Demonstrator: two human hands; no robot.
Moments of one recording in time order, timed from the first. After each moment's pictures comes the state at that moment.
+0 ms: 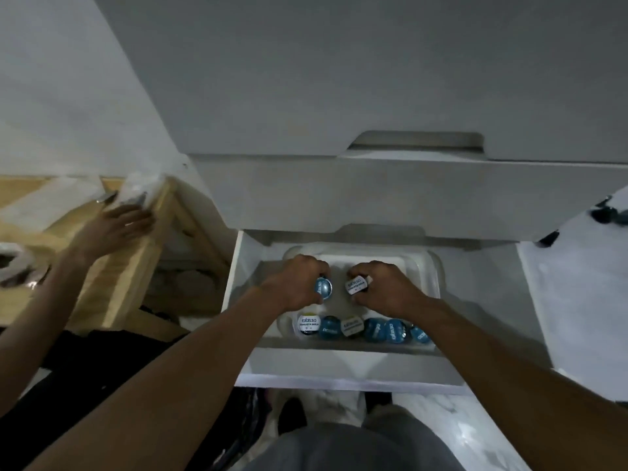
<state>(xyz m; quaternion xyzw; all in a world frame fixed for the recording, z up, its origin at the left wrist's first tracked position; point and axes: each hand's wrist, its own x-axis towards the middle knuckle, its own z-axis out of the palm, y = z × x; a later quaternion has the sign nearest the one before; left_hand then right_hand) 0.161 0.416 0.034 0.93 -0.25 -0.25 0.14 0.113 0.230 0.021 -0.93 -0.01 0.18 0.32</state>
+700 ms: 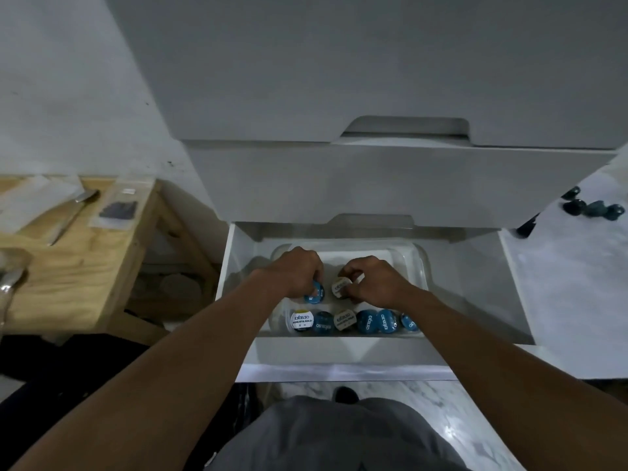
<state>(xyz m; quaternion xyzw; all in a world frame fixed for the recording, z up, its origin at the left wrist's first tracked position) 0.165 0.408 0.032 0.92 -0.23 -0.29 0.12 0.109 0.236 0.020 -0.89 0.06 0.22 0.39</state>
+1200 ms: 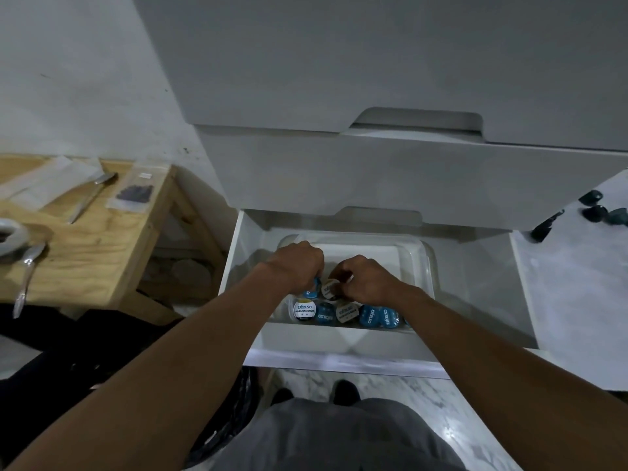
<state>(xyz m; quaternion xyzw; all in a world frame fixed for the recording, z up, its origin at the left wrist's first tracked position) 0.151 0.413 0.044 0.94 -0.25 -0.25 0.05 0.114 0.254 0.014 -0.91 0.00 0.27 0.33</state>
